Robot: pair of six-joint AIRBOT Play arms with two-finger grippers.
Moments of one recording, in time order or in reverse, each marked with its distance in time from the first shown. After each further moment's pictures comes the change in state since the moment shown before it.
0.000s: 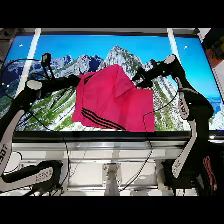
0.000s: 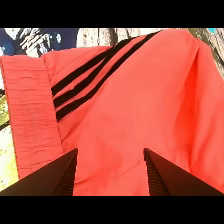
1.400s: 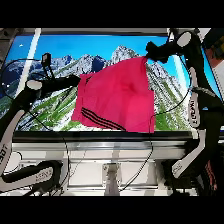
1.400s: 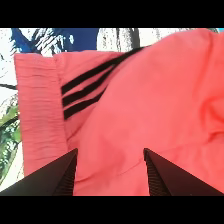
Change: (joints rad) left arm 0.000 0.000 0.000 0.001 0.000 0.000; right arm 0.028 0.237 0.116 -0.365 -0.314 -0.016
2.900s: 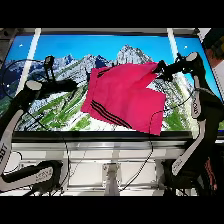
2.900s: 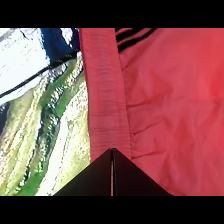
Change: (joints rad) left arm 0.019 -0.001 0.000 0.113 -0.109 -0.001; right arm -0.221 -0.214 -0.083 0.217 0.176 0.070
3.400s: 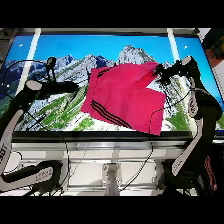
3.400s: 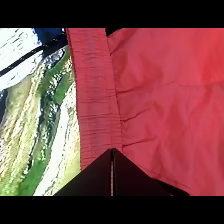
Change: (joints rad) left arm 0.000 0.000 0.000 0.003 -0.041 0.000; right arm 0.018 -0.042 -0.001 -0.086 -0.082 0.180
